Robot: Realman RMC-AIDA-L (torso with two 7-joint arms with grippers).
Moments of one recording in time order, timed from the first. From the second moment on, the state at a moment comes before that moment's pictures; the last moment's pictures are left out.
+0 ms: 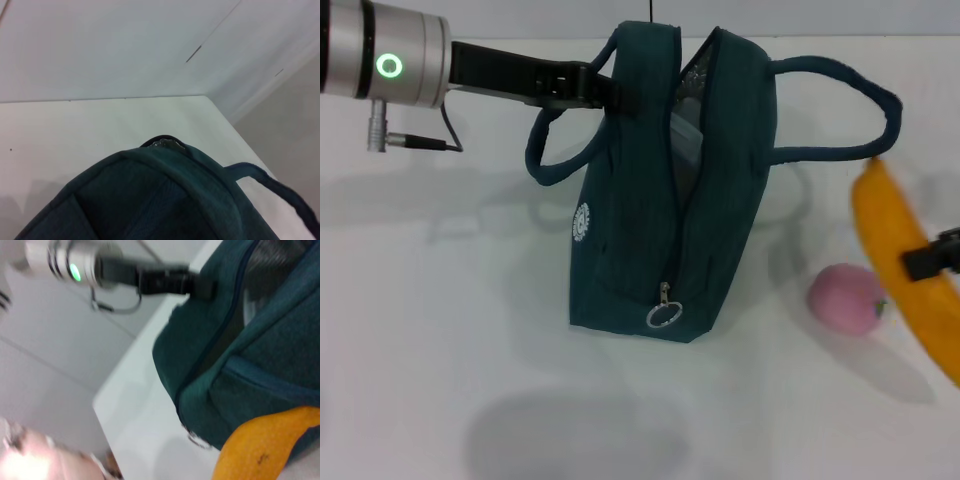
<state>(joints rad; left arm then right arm) -0.74 -2.04 0.87 0.91 2.07 1.53 -2.38 0.63 1.91 -0.71 -0.95 -2.11 -2.06 2.24</state>
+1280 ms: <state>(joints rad) -0.74 -2.03 0.87 0.91 2.04 1.53 -2.43 0.70 2.02 -0.69 -0.43 -1.40 -1.91 1.45</state>
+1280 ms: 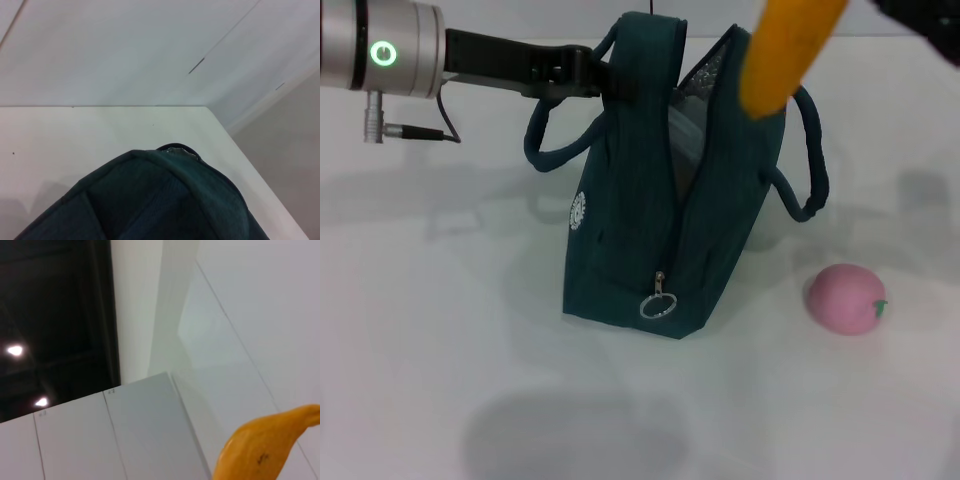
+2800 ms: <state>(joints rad) -0.73 -2.03 0.85 0.89 2.02 1.54 -2.43 0.74 2.03 -0.99 -0.14 -1.41 -1.61 1.30</state>
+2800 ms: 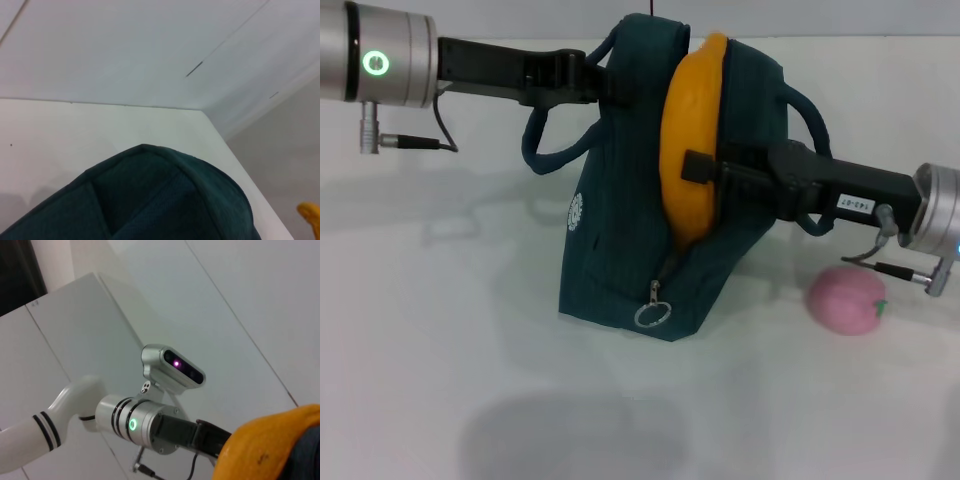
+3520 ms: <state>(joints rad) -0.74 -2.02 0.85 0.89 2.03 1.53 -2.42 0.56 2.00 -1.02 -0.48 -1.41 -1.66 1.49</state>
